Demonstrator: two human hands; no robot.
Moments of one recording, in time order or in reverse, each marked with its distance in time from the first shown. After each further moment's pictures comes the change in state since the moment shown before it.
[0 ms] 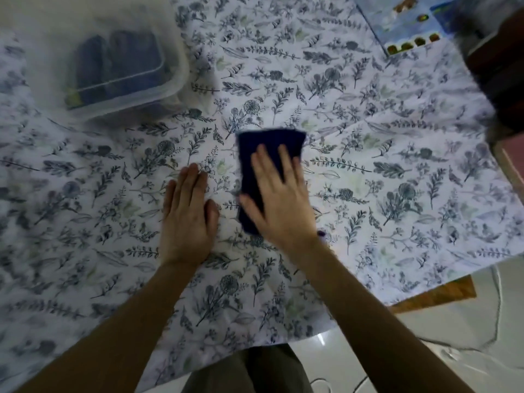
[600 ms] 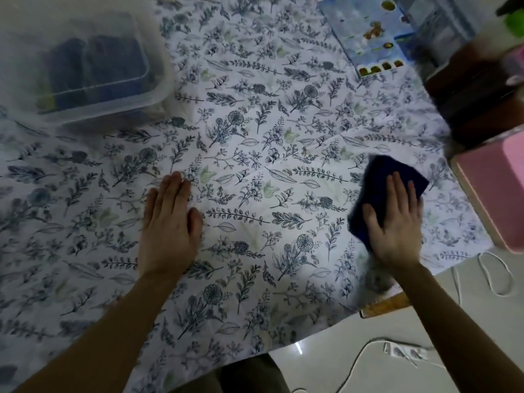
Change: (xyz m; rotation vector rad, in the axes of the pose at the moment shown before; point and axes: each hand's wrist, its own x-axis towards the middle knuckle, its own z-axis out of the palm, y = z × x) left_hand 0.000 -0.002 -0.002 -0.018 -0.017 0.000; right_hand -0.087 0.176 -0.030 -0.018 0.166 0.486
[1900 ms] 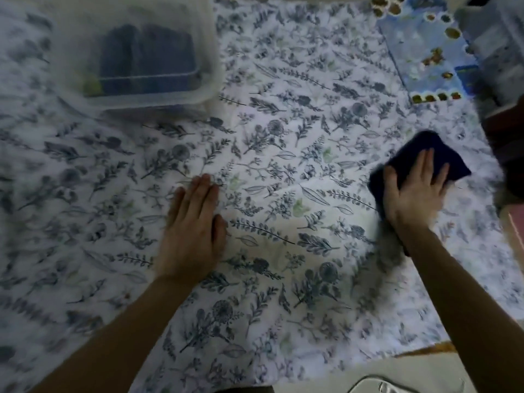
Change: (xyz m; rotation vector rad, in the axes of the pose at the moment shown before) left_hand 0.002 -0.003 0.006 0.037 -0.010 -0.020; right_hand 0.118 -0.051 0.013 -0.005 0.020 0.106
